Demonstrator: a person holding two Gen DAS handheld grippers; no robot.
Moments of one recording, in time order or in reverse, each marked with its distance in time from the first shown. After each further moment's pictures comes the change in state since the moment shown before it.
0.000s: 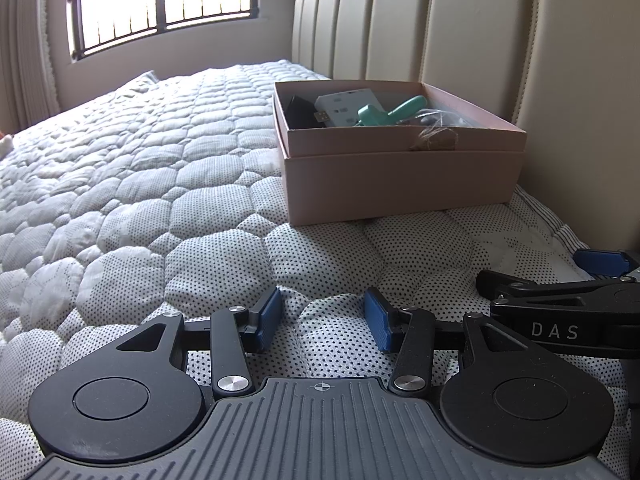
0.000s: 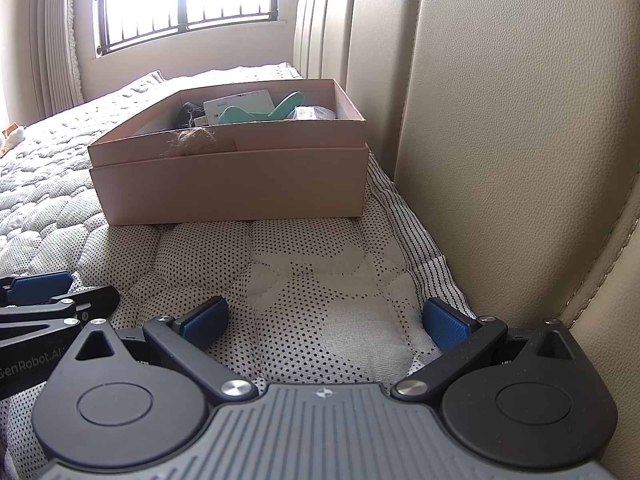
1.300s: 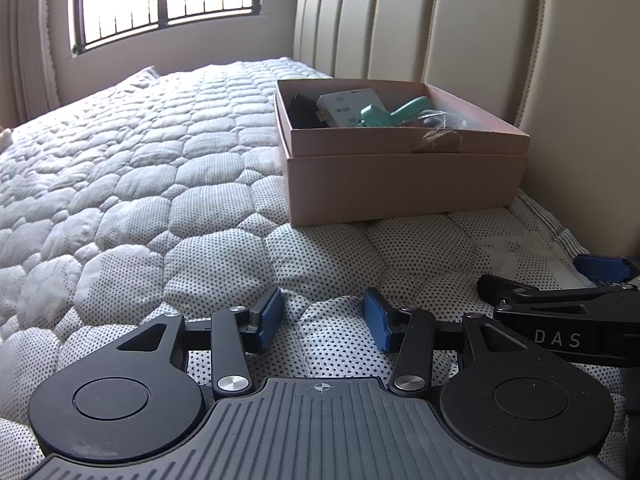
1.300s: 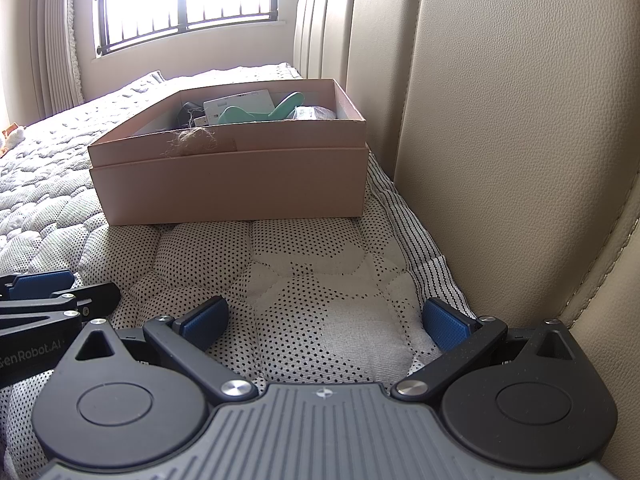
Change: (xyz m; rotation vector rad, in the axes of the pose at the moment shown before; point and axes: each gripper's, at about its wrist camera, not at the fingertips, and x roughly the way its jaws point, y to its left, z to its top) left arm 0.002 0.002 0.002 -0.007 0.004 -0.005; right arm 0.000 0.000 0.000 0.000 0.000 0.000
